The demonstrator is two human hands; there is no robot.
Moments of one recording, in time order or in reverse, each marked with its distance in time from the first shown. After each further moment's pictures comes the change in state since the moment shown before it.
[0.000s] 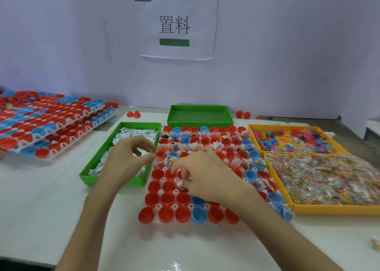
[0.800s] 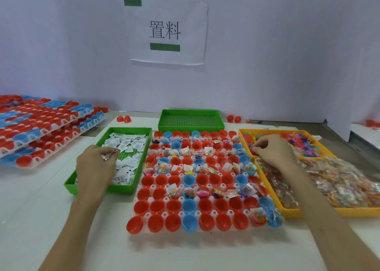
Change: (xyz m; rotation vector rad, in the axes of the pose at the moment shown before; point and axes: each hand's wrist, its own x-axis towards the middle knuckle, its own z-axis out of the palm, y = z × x) left_hand 0.037 -0.063 0.017 0.115 0.444 -0.085; right_hand -0.040 0.196 -0.020 0.069 0.385 0.822
